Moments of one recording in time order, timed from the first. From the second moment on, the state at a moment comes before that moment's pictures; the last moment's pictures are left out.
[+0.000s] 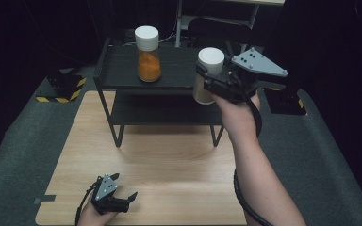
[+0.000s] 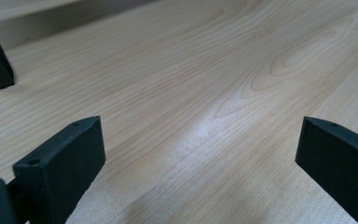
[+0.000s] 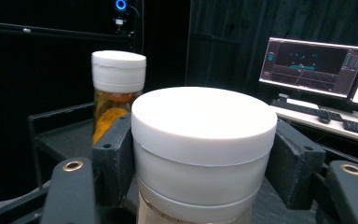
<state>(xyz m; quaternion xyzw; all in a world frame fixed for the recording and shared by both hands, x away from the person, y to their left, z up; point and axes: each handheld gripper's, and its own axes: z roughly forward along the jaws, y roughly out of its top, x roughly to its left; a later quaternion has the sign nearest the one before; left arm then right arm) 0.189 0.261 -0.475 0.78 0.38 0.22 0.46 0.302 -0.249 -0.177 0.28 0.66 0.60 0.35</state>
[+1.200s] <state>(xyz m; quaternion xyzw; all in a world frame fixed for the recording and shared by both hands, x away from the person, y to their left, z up) 0.189 0.265 -0.476 0.78 0.37 0.22 0.46 0.380 -0.208 -0.161 0.33 0.65 0.58 0.36</state>
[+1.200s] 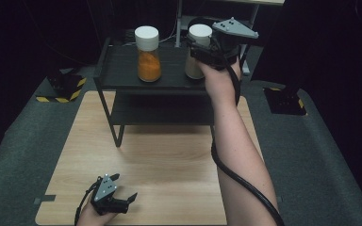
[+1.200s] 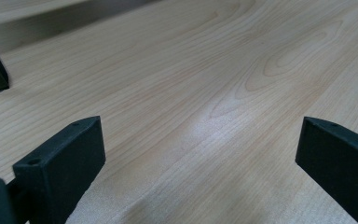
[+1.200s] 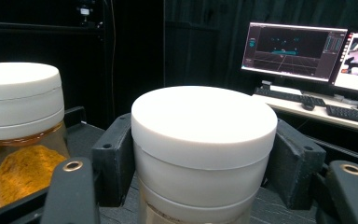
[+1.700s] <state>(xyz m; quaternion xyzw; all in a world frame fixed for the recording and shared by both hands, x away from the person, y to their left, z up) 0.190 0.265 -0.475 0.78 0.36 0.22 0.46 0.381 -0.212 -0.172 0.33 0.64 0.59 0.35</state>
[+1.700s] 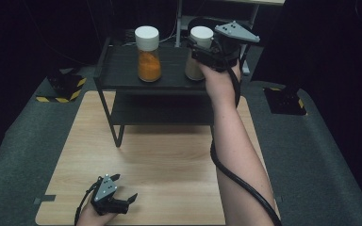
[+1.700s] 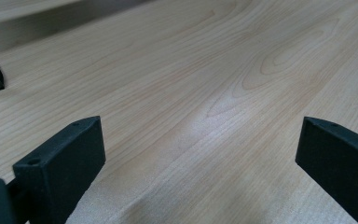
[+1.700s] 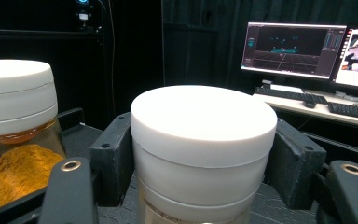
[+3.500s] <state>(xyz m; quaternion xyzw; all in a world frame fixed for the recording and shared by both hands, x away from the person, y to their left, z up) 0.190 0.261 -0.473 0.79 0.35 0.22 0.45 0.320 -0.240 -0.201 0.31 0.65 0.60 0.35</state>
